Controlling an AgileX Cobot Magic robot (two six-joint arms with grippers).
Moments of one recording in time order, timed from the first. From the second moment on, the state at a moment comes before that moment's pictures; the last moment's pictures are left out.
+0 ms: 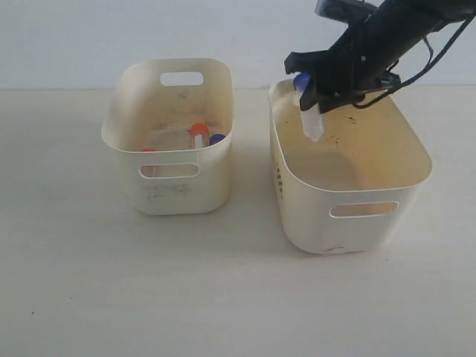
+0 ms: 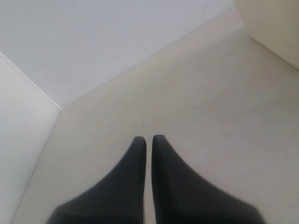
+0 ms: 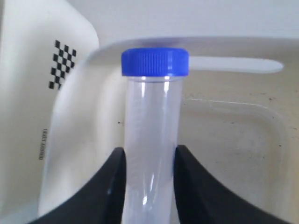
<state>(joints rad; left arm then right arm) -0.01 0.00 0.00 0.34 0.33 0.21 0.14 1.93 -1.53 0.44 0.78 -0.15</state>
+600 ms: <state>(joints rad) -0.01 0.00 0.00 0.34 0.33 0.21 0.43 1.79 -1.53 0.78 0.47 -0.20</state>
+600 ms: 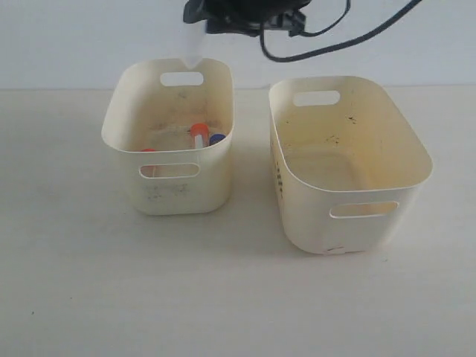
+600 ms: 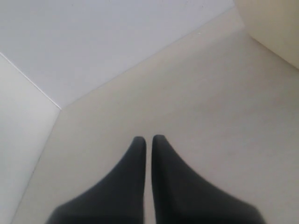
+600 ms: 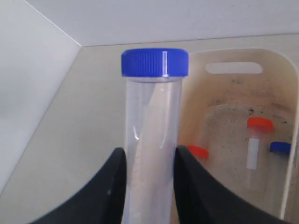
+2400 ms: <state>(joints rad) -0.01 0.00 0.00 0.34 0.33 0.21 0.50 1.15 -0.73 0.39 0.34 -0.02</state>
